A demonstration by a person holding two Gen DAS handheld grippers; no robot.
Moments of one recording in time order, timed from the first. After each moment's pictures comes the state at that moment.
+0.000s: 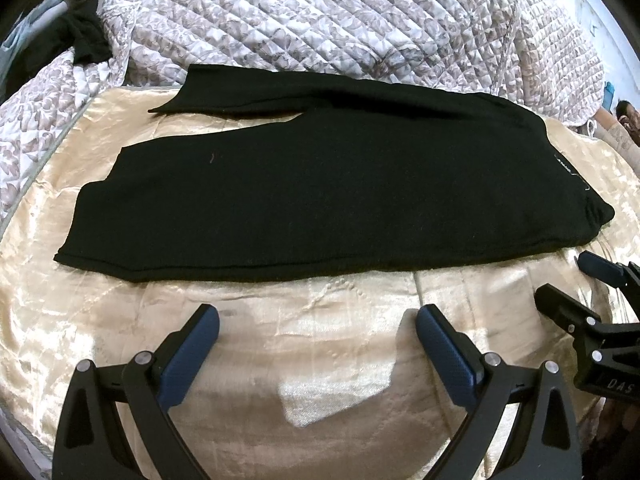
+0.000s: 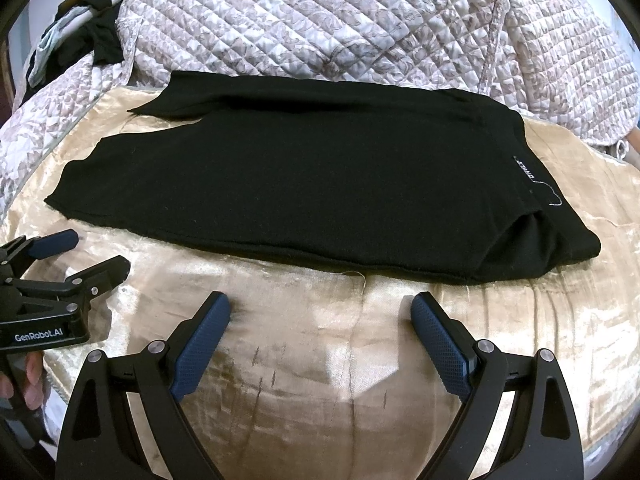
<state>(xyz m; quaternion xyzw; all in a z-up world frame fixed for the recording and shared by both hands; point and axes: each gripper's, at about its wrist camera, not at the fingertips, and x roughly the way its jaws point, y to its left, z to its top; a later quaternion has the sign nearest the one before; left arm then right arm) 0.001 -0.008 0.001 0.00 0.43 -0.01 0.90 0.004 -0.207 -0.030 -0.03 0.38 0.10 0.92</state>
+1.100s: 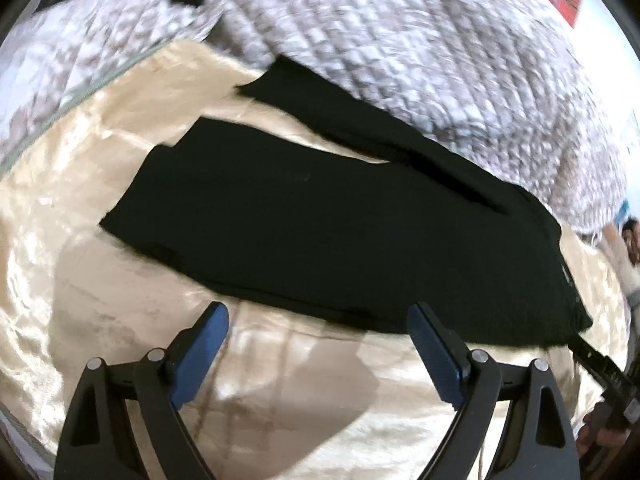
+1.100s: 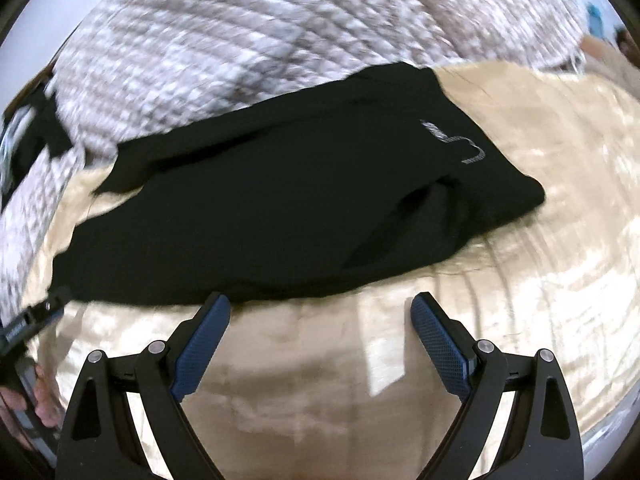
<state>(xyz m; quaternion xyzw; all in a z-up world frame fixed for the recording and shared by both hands) 0.005 0.077 0.009 -0.18 0.41 0.03 0.89 0.022 -0.306 -0.009 0.13 0.40 0.04 0.91</state>
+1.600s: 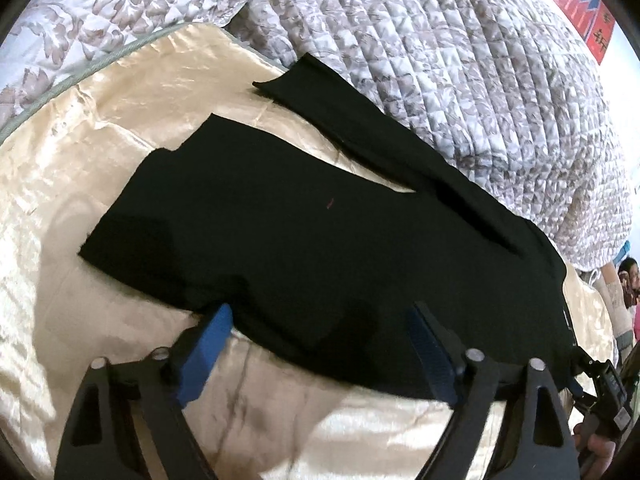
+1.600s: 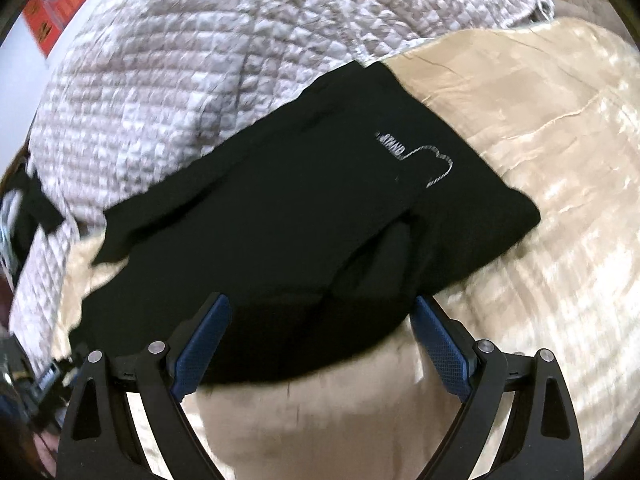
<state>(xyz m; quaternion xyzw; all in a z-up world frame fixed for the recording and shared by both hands) 0.035 0.098 0.001 -0.22 0.40 0.04 0.89 0.063 -0.352 -0.015 0.24 0.38 0.03 0.89</state>
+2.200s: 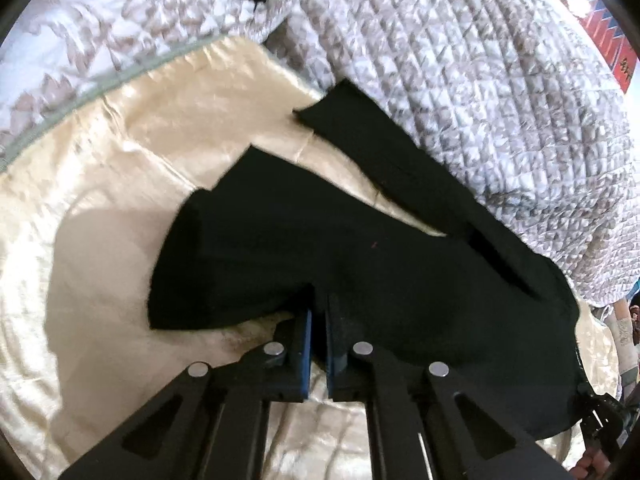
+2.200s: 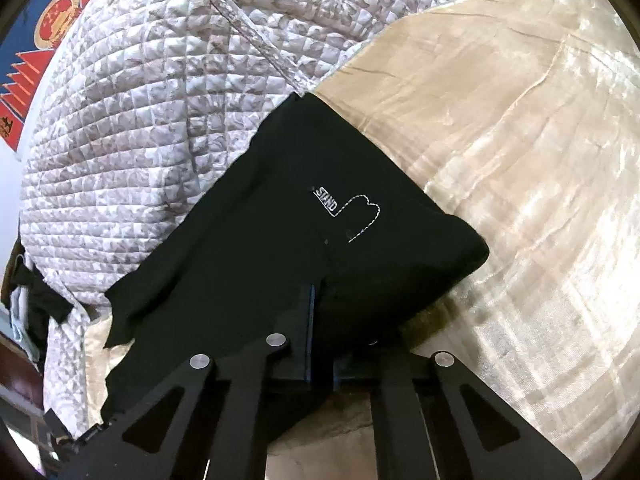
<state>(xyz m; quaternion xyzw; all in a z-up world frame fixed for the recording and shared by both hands) 0.045 0.120 0.012 -0.24 0.38 0.10 0.89 0.077 -0.398 -0.016 0.35 0.35 0.01 0.87</state>
